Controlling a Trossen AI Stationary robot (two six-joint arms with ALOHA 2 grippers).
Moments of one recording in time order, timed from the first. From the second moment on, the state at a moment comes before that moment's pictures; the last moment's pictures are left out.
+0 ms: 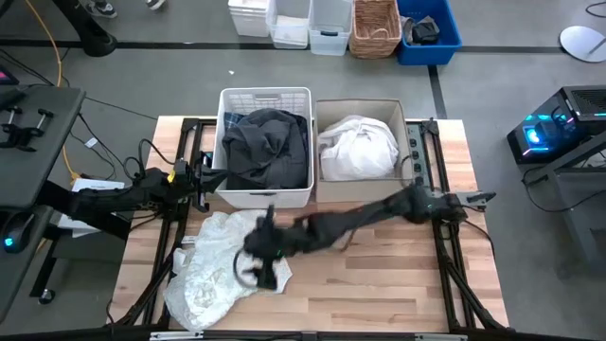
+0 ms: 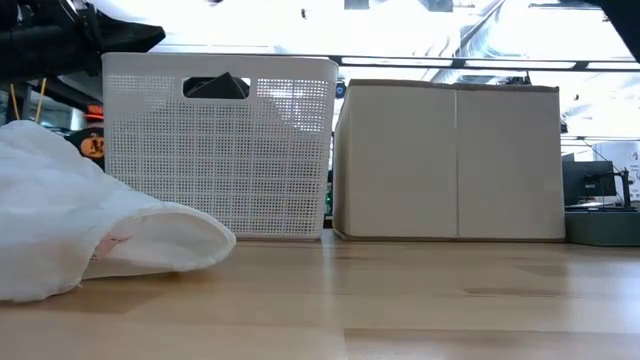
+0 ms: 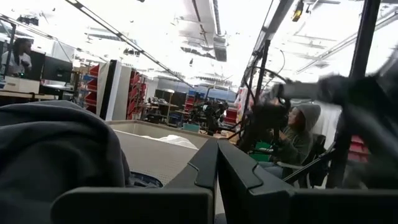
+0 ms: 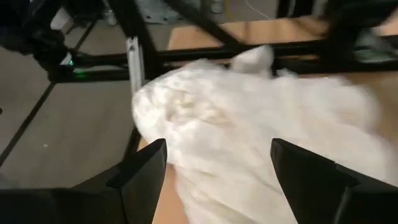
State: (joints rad) left arm 0.07 0.05 0.01 0.36 -0.14 -0.15; right arm 0.31 2.34 2.31 -0.54 0.04 0.24
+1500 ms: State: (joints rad) left arm 0.07 0.05 0.01 0.36 -0.14 -0.15; right arm 0.48 2.08 2.30 -1.40 0.43 0.18
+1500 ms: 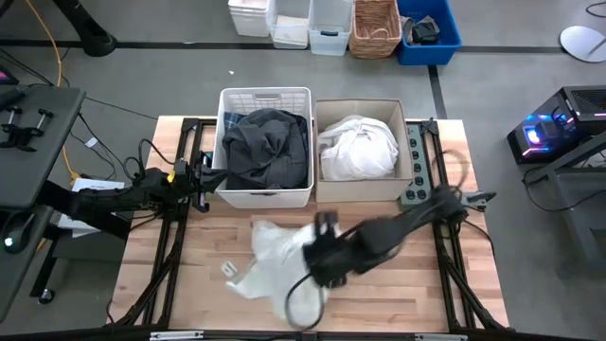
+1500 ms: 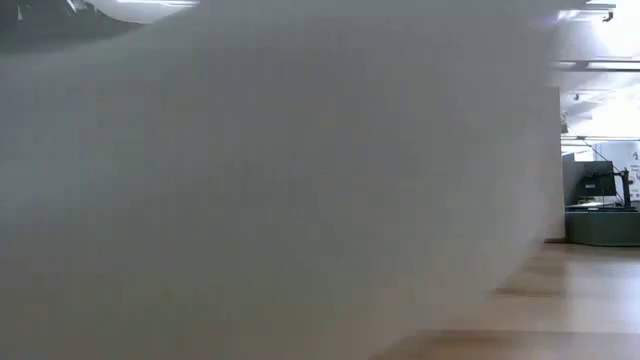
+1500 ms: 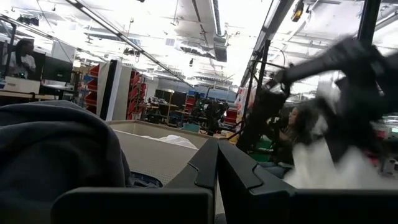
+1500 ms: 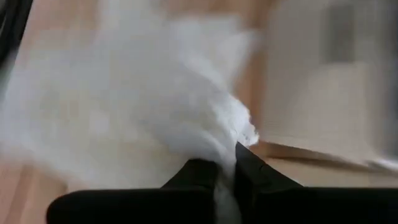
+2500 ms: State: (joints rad) left arm 0.07 0.05 0.01 0.36 -0.14 -0.15; right arm 0.04 1.48 2.31 -0.86 1.02 -0.12
